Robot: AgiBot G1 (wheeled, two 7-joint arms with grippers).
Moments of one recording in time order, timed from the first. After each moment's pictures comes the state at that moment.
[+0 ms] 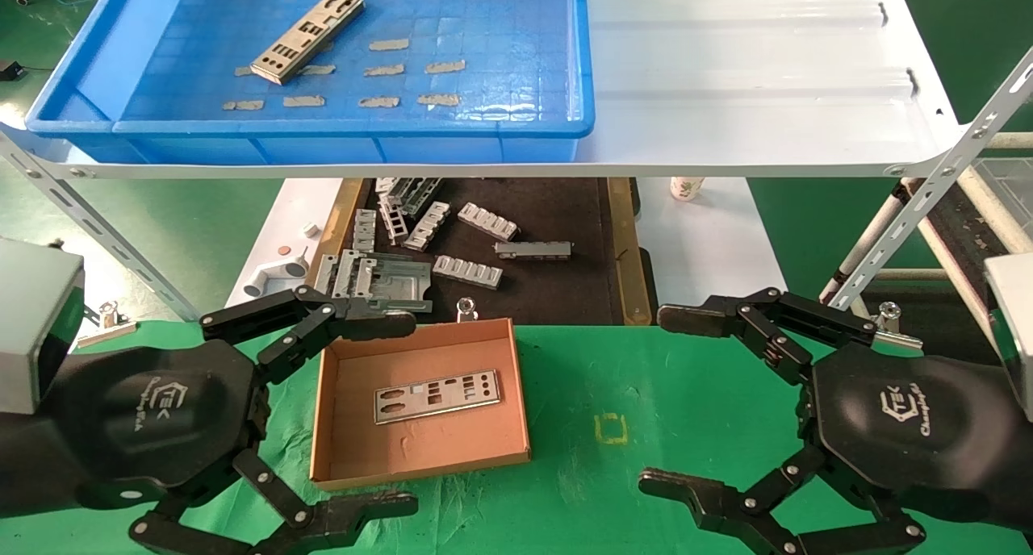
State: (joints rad) left arm -1.07 0.61 0.28 -1.28 0.73 1.50 -0.19; right arm 1.11 -0.55 -0.44 1.24 -0.62 -1.43 0.10
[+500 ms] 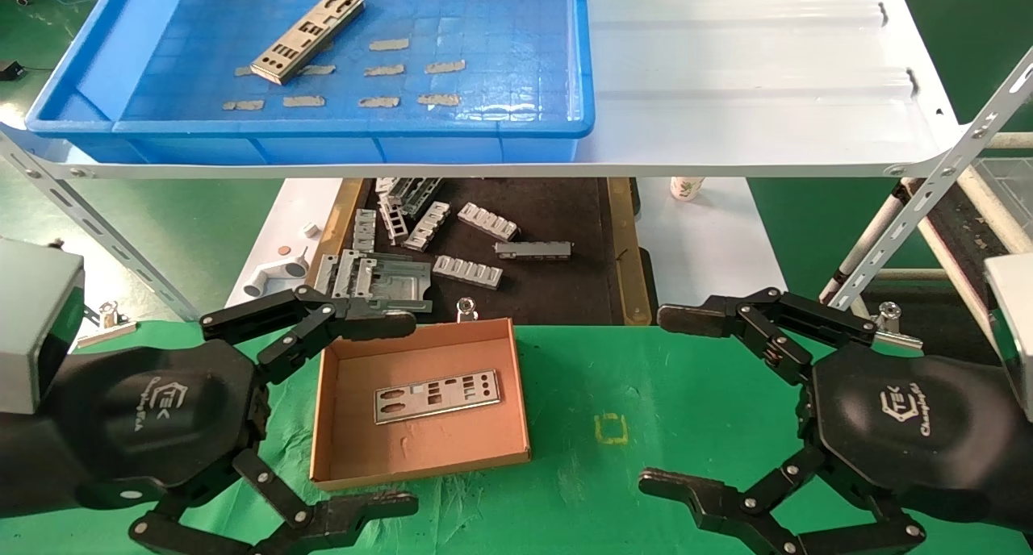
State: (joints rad) left arm -1.07 0.61 0.28 -1.28 0.73 1.50 -0.19; right arm 1.11 -0.55 -0.44 1.24 -0.62 -1.43 0.10
